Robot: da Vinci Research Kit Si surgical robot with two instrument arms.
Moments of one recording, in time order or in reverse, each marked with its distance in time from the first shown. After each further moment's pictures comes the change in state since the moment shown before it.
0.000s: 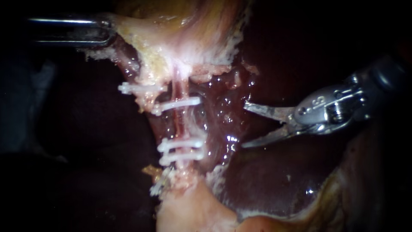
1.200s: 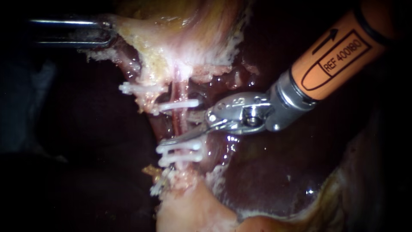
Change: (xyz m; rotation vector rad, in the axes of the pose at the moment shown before) right arm 0.004 0.001 0.013 0.301 0.290 0.090; left arm 0.000 0.000 0.000 0.003 0.001 0.001
